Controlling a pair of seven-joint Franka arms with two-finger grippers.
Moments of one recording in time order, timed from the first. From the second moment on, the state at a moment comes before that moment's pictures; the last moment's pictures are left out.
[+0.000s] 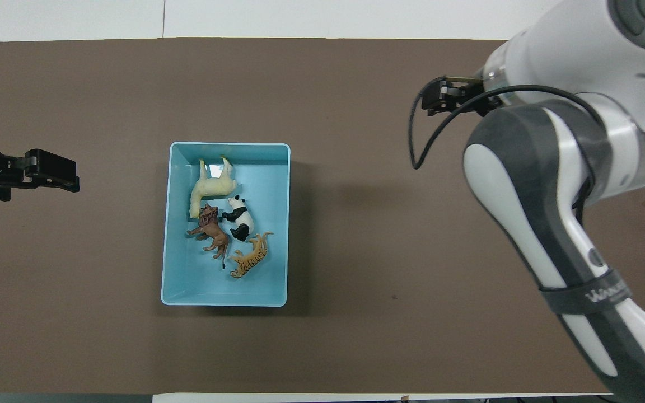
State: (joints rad) left arm -0.09 -0.04 -0.06 -1.56 -0.01 1.48 -0.19; right arm 0.29 0.27 -0.11 -1.44 0.05 1.84 0.25
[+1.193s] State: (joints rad) left arm -0.09 -0.04 -0.06 -1.56 -0.01 1.48 -0.19; right arm -0.07 -0.03 -0.06 -1.66 0.03 1.61 -0.02
